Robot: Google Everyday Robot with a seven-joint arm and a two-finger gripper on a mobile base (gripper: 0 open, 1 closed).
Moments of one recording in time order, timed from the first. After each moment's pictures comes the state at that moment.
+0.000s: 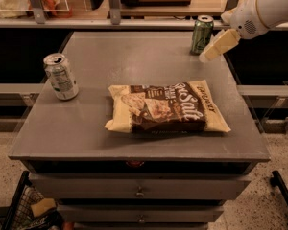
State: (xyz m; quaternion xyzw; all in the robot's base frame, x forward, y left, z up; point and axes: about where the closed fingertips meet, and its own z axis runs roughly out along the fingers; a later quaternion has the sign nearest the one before) arm 0.684 -0.219 0.945 -0.48 0.78 0.10 0.40
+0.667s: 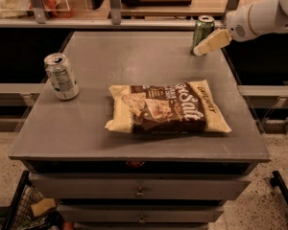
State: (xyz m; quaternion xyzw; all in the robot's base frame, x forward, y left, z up) arm 0.741 -0.236 0.931 -0.39 0.79 0.07 0.46
